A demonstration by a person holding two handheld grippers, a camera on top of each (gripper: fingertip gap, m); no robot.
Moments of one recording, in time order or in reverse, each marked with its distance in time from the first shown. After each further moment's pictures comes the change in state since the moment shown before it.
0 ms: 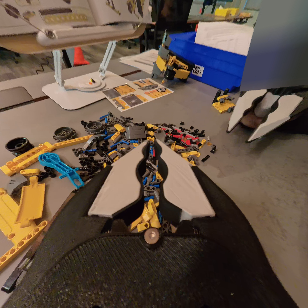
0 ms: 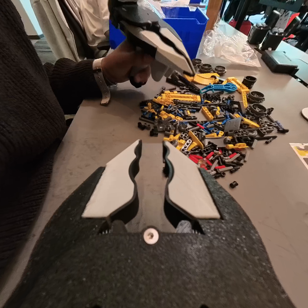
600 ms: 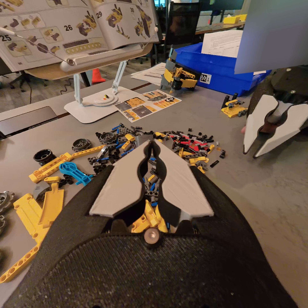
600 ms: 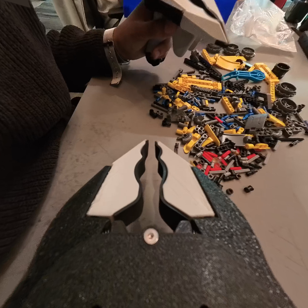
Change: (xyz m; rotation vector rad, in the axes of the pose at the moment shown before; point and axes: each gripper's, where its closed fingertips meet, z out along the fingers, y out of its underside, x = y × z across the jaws) left arm -0.005 -0.012 -0.005 0.062 -0.073 0.083; right arm -0.016 0.016 0.010 -0.118 -0.074 -0.059
